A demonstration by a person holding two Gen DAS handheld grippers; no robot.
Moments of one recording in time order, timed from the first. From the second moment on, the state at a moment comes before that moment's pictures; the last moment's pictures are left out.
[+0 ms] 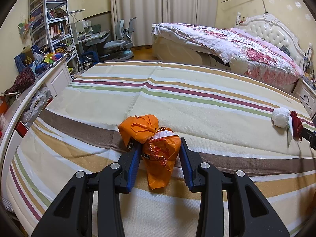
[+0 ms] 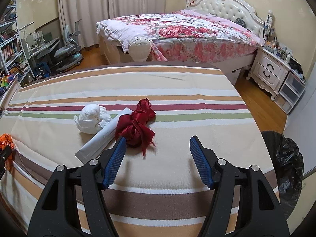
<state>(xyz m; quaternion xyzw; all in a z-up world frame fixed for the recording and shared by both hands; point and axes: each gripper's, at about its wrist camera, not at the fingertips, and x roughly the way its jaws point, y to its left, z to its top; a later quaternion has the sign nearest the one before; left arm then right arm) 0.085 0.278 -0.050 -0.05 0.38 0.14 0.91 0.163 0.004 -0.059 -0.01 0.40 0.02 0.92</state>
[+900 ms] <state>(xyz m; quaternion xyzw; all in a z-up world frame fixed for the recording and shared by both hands) 0.087 0.275 -0.052 -0.05 0.38 0.14 0.91 0.139 -0.014 -0.070 -0.03 0.43 0.04 0.90</state>
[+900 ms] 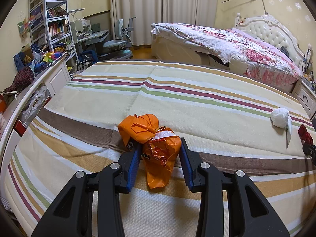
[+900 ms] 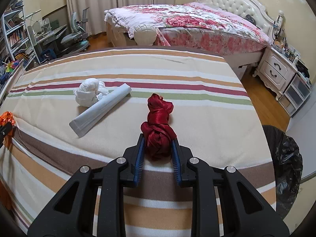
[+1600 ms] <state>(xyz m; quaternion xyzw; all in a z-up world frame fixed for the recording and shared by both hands) 0.089 0.274 -0.055 -0.05 0.38 0.14 0.91 0.144 -0.019 -0.072 -0.02 0.42 0.03 0.90</state>
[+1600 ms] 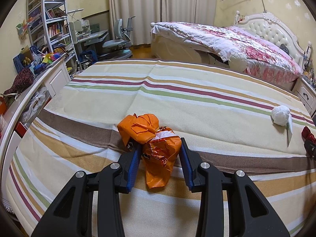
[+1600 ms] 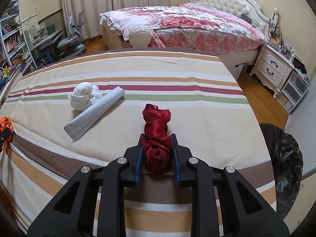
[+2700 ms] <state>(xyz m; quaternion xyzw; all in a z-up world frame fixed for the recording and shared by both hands) 0.024 0.120 -0.028 0.01 0.35 -0.03 0.94 0.039 -0.099 -0.044 0.01 0.37 0.00 0.93</state>
